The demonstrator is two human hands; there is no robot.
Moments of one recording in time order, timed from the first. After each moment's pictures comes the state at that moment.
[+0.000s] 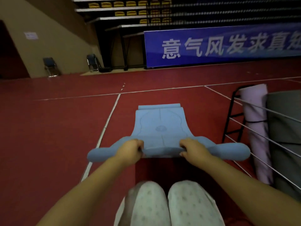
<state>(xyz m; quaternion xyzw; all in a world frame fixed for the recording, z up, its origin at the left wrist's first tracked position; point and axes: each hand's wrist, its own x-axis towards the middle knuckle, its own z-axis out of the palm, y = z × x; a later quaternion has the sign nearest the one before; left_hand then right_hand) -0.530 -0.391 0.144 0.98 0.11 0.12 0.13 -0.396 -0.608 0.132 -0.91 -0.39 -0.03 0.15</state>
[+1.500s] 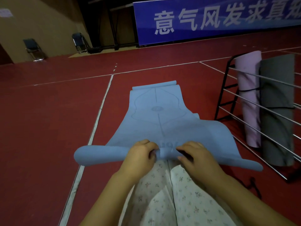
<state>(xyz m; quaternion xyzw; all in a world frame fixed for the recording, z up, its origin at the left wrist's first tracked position) -0.614 -0.486 0.096 0.96 0.05 0.16 0.20 -0.519 -0.677 0.062 -0.84 -0.41 -0.11 0.34</state>
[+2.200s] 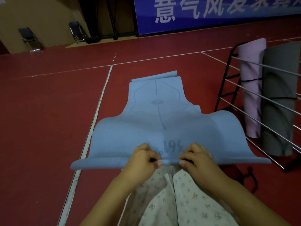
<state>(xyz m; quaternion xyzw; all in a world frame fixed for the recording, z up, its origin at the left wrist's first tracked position) -0.638 -0.505 0.076 0.94 0.11 0.09 0.31 -0.550 -0.690 0.052 -0.87 -0.37 0.02 0.33</state>
